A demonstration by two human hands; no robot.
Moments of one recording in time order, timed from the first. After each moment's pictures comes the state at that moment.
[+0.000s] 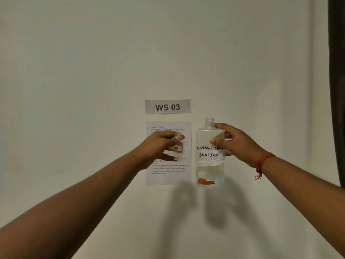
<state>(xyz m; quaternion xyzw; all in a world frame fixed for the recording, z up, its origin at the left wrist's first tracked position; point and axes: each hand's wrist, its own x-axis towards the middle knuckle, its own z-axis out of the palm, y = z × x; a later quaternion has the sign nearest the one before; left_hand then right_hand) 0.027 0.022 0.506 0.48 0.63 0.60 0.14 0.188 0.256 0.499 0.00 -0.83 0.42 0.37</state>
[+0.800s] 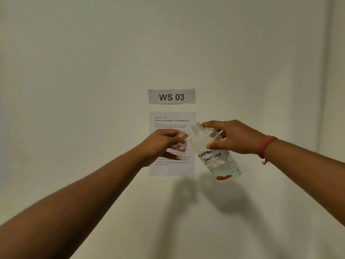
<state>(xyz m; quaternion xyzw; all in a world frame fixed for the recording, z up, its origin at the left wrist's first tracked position) 0.021 0.024 0.489 0.47 0.63 0.59 0.16 0.177 0.239 0.518 -0.01 -0.95 0.10 0.29</state>
